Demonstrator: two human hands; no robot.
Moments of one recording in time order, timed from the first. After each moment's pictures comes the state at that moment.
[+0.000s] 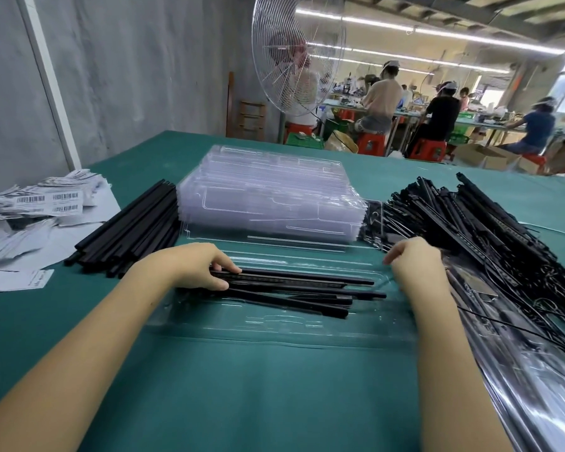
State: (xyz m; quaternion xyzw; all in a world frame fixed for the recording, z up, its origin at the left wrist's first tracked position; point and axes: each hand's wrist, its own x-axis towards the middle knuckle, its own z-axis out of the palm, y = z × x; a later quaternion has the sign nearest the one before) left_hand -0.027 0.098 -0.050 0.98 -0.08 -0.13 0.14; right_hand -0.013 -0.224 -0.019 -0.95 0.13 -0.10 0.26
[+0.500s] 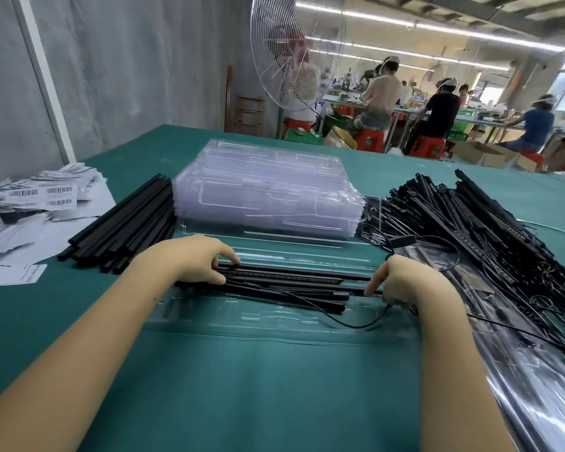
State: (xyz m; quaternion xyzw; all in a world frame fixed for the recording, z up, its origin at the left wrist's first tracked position) left_hand -0.033 0.083 -0.036 0.98 -0.07 -0.13 0.08; right_hand -0.028 -0.220 -0.007 -0.98 0.03 0.16 0.14
